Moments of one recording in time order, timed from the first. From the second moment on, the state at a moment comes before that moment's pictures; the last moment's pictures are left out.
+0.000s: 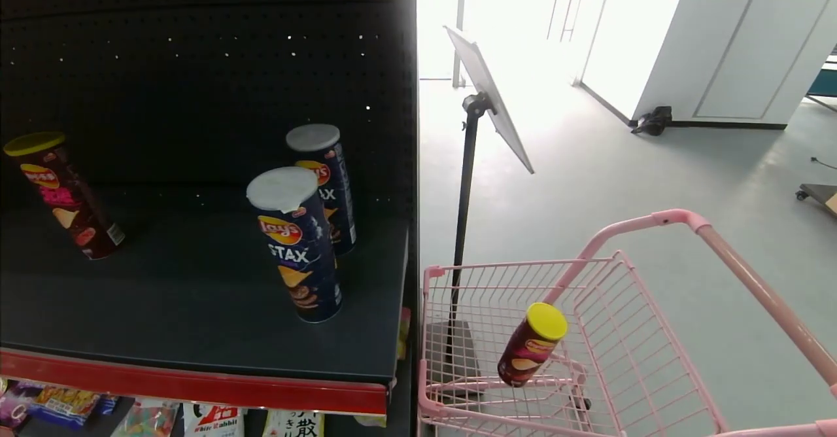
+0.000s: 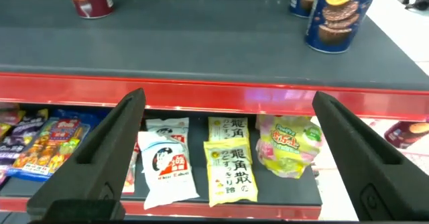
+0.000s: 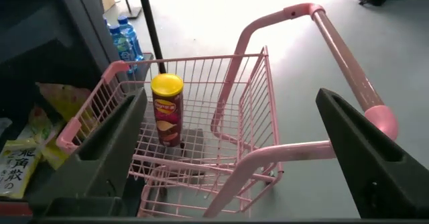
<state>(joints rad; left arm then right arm) 0.00 0.01 0.00 0.01 0.00 -0.01 0.00 0.00 0.00 0.00 0.02 0.00</state>
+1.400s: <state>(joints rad) 0.00 0.01 0.00 0.01 0.00 -0.01 0.00 0.00 0.00 0.00 0.02 0.00</state>
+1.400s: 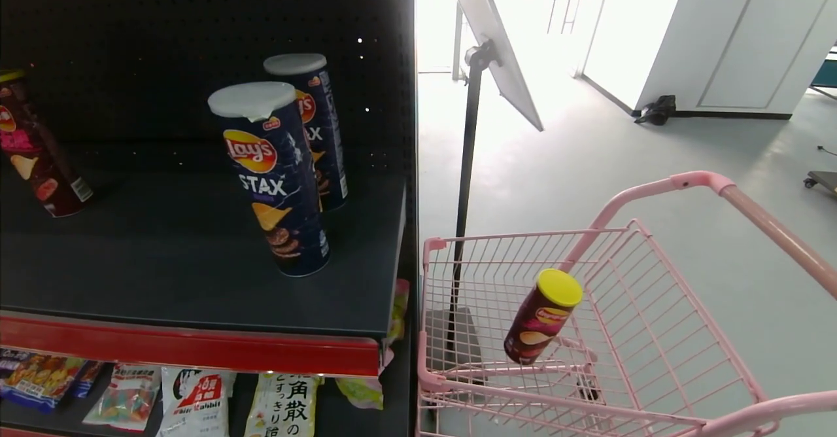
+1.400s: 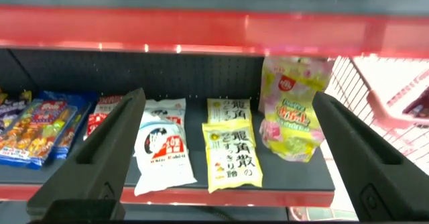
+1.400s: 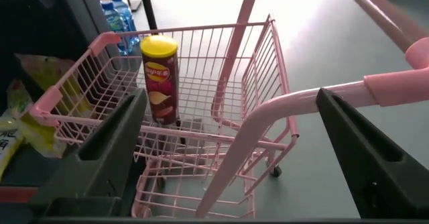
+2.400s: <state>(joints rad) 0.00 0.01 0.00 0.01 0.00 -0.01 0.00 0.00 0.00 0.00 0.02 0.00</state>
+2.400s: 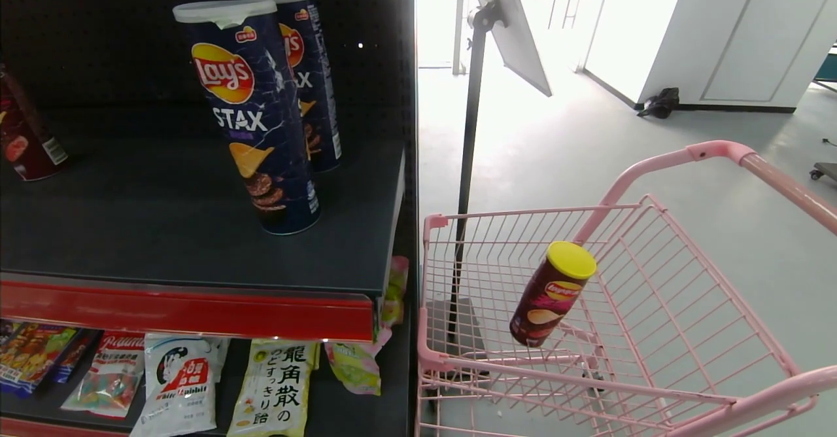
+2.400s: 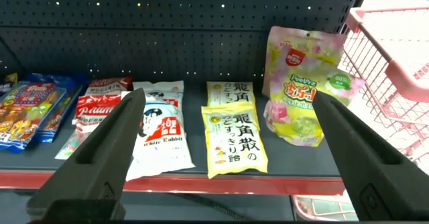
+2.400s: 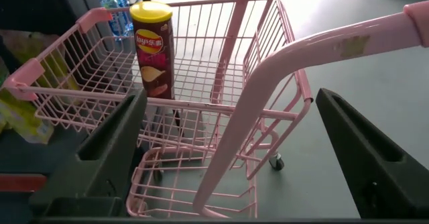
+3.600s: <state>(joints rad) 0.00 0.01 0.00 0.01 0.00 -0.01 0.00 0.00 0.00 0.00 0.02 0.00</state>
